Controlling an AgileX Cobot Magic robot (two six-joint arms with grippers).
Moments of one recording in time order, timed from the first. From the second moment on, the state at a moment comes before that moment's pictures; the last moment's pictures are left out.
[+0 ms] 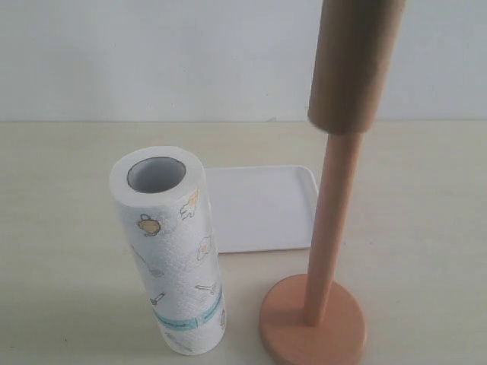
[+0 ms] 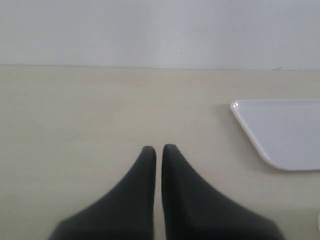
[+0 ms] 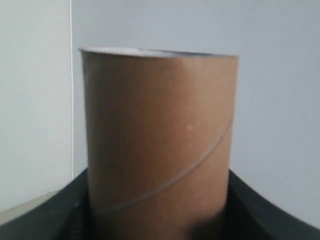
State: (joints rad) left arm -0.02 0.00 0.00 -0.05 0.29 0.00; right arm 0.73 0.96 -1.00 -0.09 -0.07 0.06
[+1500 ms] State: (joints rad) left arm -0.02 0.00 0.00 -0.05 0.29 0.00; right arm 0.84 1.79 -1.85 -0.10 0.76 -0.64
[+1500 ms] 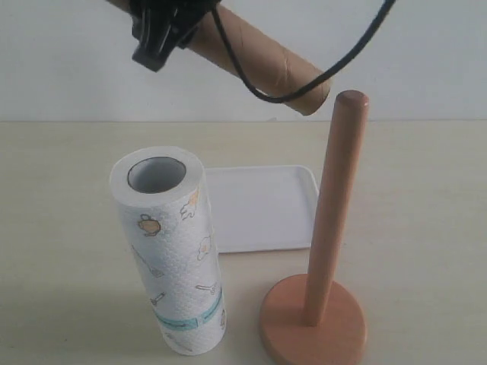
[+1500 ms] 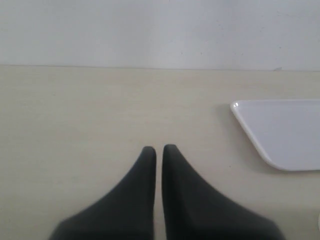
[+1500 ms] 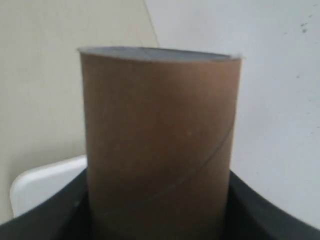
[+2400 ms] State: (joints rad) left arm -0.02 0.00 0.00 -0.05 0.29 0.00; right arm 0.76 2.08 -2.05 -0.30 1.03 -0.82
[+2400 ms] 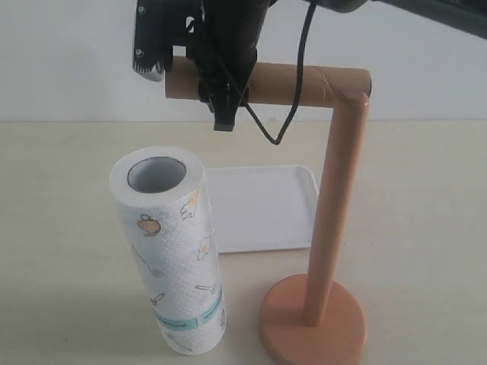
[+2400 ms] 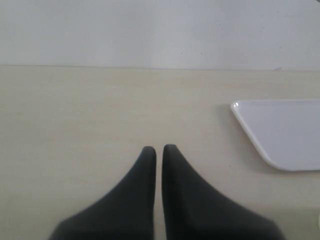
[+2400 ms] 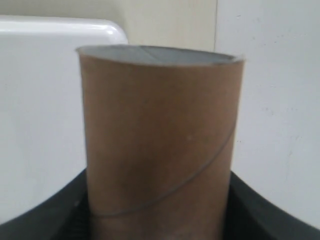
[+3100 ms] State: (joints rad) left arm -0.02 0.00 0.00 -0.05 0.29 0.00; right arm 0.71 2.27 -2.05 -0.14 1.01 -0.91
